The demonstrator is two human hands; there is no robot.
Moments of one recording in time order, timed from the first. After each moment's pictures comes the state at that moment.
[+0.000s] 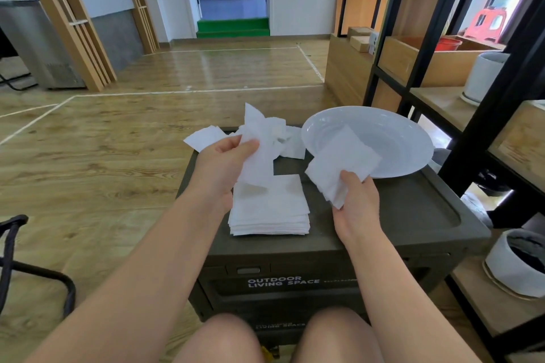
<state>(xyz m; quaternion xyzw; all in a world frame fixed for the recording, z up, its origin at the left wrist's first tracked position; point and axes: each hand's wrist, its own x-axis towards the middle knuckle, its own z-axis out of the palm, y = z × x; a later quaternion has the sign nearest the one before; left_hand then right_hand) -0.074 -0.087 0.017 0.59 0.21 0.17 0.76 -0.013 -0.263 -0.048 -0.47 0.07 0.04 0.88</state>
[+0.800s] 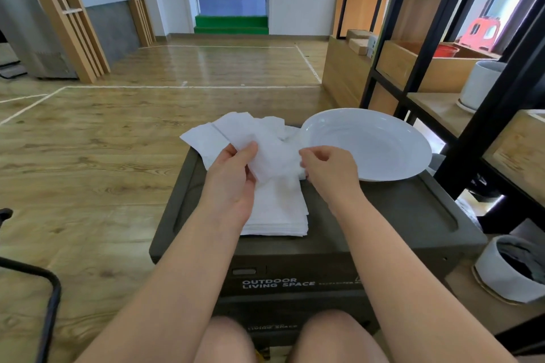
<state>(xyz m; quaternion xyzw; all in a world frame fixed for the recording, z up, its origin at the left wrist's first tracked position) -0.067 -0.107 0.002 0.39 0.19 0.19 0.88 0.002 -0.235 -0.008 -0.83 -0.09 0.00 0.55</state>
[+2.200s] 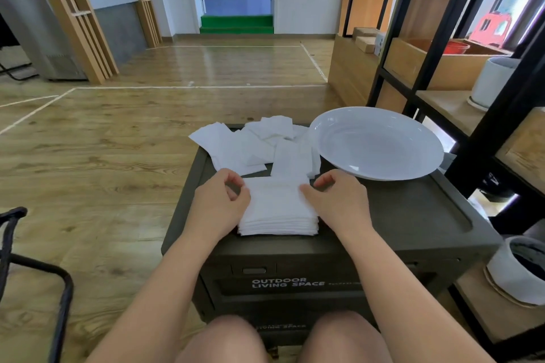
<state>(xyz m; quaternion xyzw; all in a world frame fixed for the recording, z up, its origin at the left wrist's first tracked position) -0.096 -0.062 -0.049 0.87 0.22 0.19 0.39 -0.012 -0.243 -0.049 -0.90 -0.10 -0.04 0.42</state>
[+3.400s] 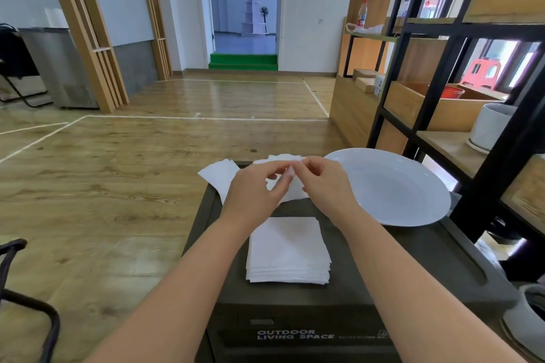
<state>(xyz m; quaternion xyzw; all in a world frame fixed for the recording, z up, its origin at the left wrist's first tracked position) -0.037 -0.066 0.003 0.88 0.03 0.32 0.36 0.027 -0.193 0.018 -0.81 -0.24 -0.04 0.54</state>
